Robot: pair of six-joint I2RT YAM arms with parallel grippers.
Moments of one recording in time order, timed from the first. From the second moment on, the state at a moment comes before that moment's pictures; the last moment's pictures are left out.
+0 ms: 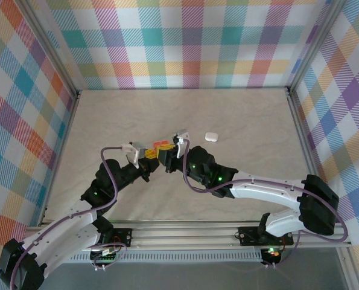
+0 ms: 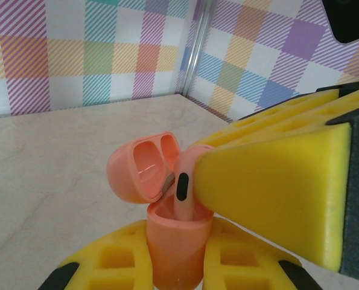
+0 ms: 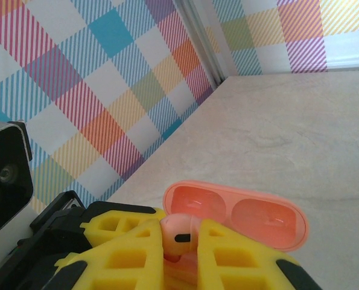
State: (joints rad) left arm -0.62 0.73 0.38 0.28 0.19 -0.22; right arm 1.13 1.36 0.88 0.34 0.21 0.50
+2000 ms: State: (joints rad) left arm -0.62 0.79 0.43 0.29 0.18 -0.21; right arm 1.13 1.33 0.89 0.27 0.15 0.47
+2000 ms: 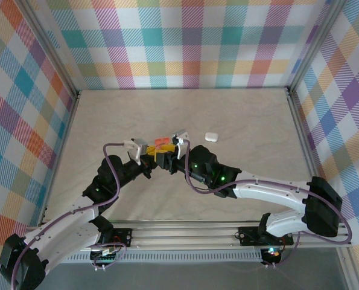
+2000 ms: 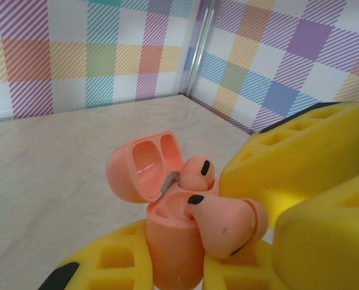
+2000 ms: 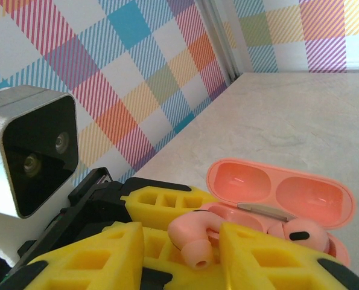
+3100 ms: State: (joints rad) left arm -0.62 0.79 0.44 0.30 0.18 -0.21; right arm 1.05 1.31 1.05 -0.06 -0.01 0.75
